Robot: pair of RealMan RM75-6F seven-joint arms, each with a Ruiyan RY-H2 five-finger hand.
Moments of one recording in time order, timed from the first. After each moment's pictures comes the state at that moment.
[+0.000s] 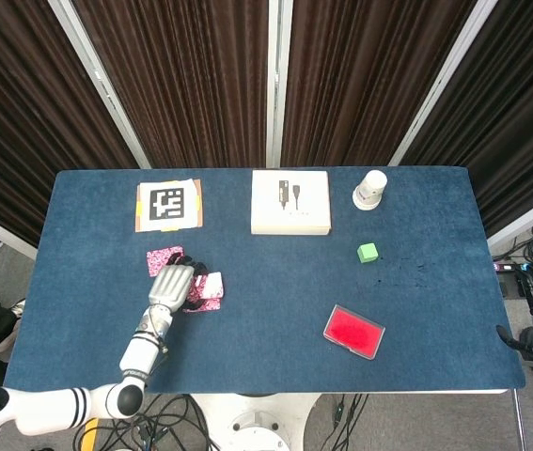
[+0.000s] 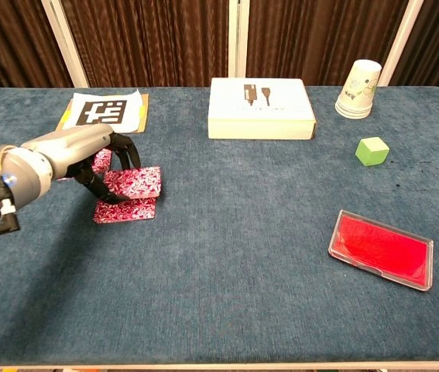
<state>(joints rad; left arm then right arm) -0.69 -1.77 -0.20 -1.42 0.87 1.04 0.48 0.09 -1.11 0.09 -1.44 -1.38 1.35 0.16</state>
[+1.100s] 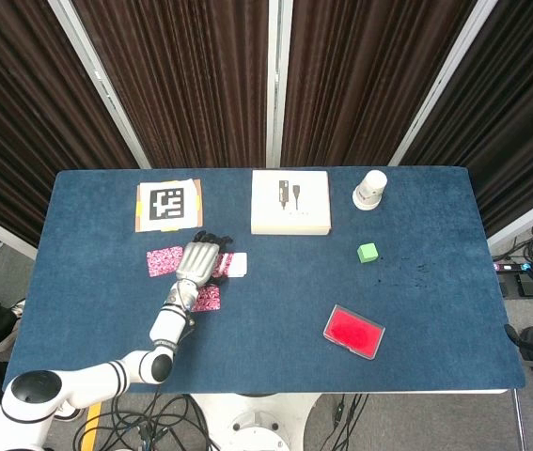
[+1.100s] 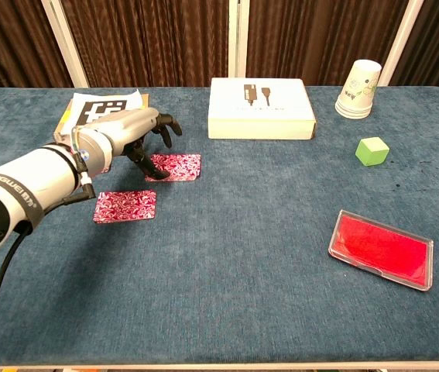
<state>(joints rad) -0.84 -1.95 -0.30 -1.04 0.93 0.89 0.34 0.08 -1.11 0.10 -1.42 -1.36 1.35 0.20</state>
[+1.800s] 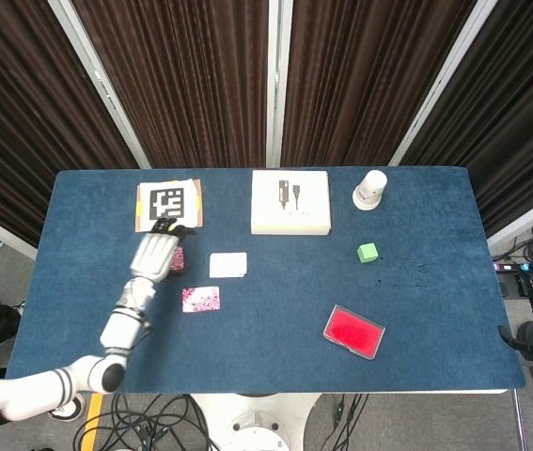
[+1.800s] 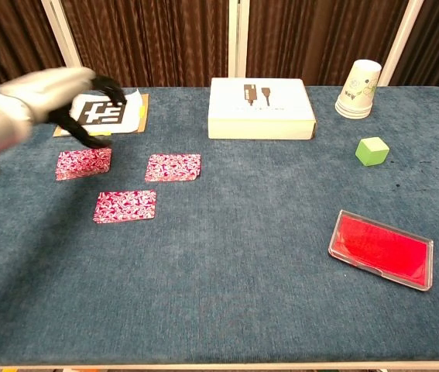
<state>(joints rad) -0.67 -1.65 -0.21 -1.30 1.11 1.06 0.25 0.08 -1.11 0.09 -1.44 -1.39 1.36 0.18</state>
